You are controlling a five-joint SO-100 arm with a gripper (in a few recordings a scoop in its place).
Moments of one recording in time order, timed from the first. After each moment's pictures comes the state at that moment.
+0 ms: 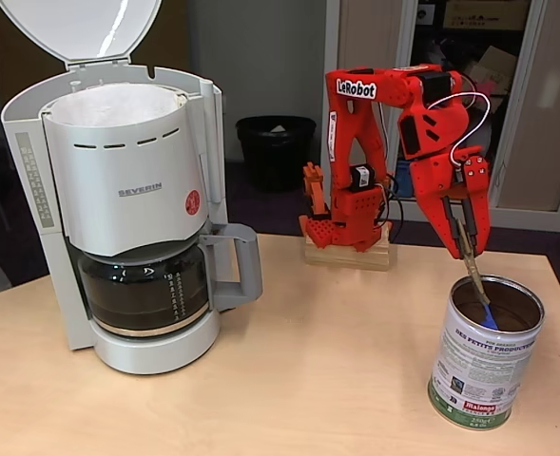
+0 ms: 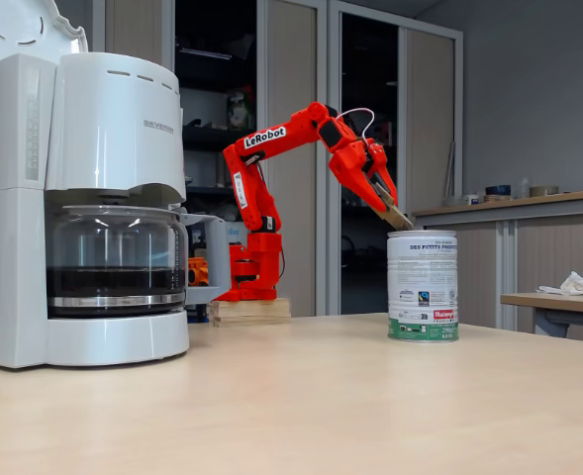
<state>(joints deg) -35.9 115.0 102.0 68.6 -62.5</state>
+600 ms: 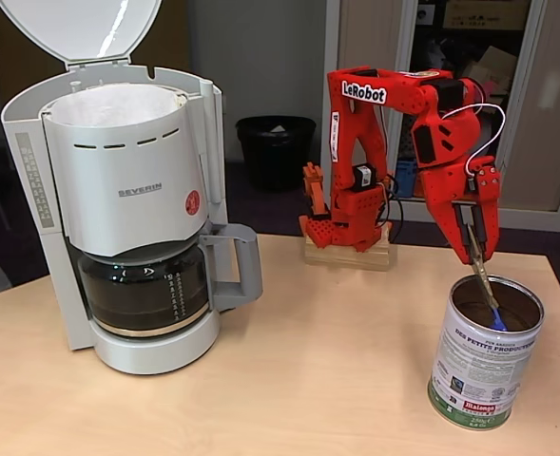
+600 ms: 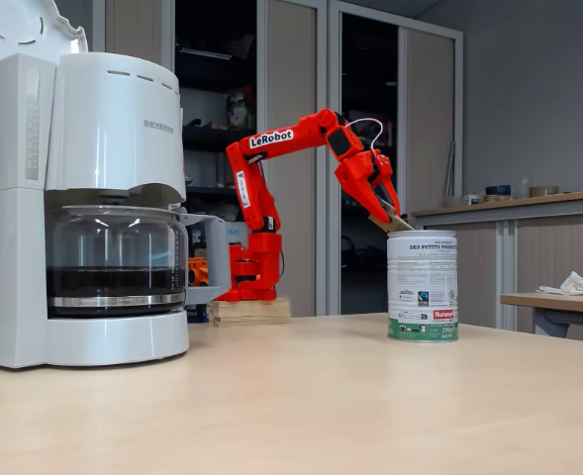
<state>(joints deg) -41.1 111.2 101.5 70.7 -62.6</state>
